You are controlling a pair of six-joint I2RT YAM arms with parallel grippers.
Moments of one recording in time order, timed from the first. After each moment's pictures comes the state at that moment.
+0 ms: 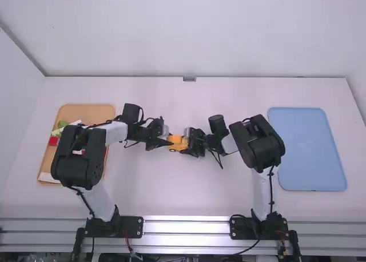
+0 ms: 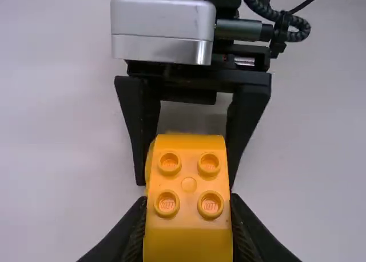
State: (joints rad) left arm -0.08 1.84 0.91 -0.26 1.02 1.23; right arm 0.40 2.19 0.85 0.52 -0.95 -0.77
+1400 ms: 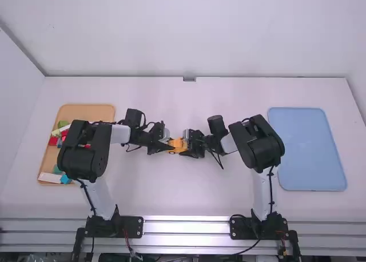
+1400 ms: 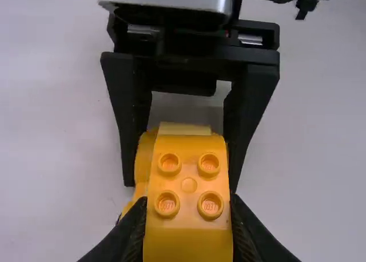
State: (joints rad) left arm -0.08 1.93 0.86 -0.17 1.06 1.20; right arm 0.40 2.19 0.85 0.47 -0.98 -0.82
